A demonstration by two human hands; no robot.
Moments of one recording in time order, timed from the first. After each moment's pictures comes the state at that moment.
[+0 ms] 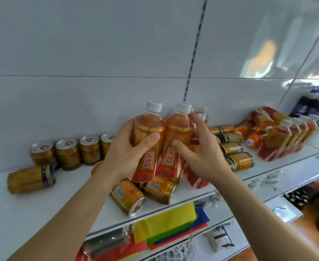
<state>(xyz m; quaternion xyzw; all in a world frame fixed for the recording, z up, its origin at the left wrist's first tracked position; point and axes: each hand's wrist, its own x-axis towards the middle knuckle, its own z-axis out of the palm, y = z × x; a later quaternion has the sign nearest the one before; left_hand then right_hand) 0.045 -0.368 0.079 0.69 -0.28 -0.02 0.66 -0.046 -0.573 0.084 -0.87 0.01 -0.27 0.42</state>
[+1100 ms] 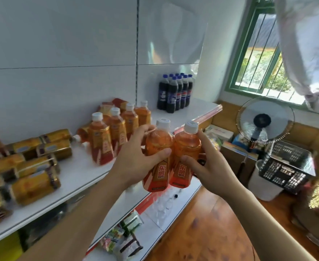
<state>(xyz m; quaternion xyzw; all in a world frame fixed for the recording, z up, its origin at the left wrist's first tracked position) -0.178 -0.927 0.054 0.69 -0.47 -0.13 0.54 -0.365 -1.069 0.039 -0.86 0.21 -0.32 0.34</state>
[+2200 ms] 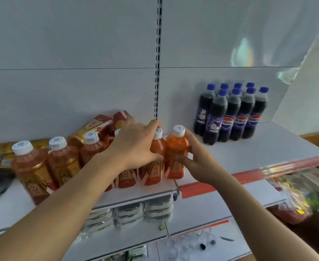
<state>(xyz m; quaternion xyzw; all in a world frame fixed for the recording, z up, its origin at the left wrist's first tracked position) -0.044 -1.219 0.090 0.92 -0.36 0.10 0.09 -0.109 -1.443 0.008 -0.90 -0.04 -0.14 0.40</state>
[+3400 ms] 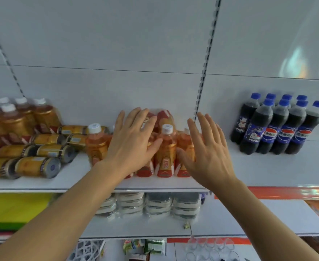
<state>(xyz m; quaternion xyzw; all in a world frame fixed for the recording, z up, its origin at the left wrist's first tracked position) -0.079 -1.107 0.077 0.93 -0.23 0.28 0.03 -0.123 -1.336 0.046 -0.95 -0.07 -0.30 0.05</state>
